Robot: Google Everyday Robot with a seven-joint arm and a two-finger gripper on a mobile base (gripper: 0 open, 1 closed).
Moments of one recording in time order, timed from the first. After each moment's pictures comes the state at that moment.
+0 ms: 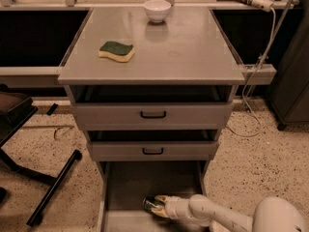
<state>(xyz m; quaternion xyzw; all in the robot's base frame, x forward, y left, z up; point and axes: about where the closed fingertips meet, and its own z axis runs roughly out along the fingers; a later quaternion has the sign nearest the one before) 0.522 -0.026 0.149 -0.51 0.74 0.23 0.38</state>
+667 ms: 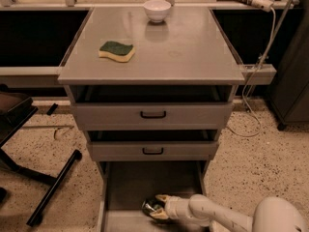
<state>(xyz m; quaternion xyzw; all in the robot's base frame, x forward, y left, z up) 0.522 -0.026 0.149 -0.51 0.74 0.23 0.38</state>
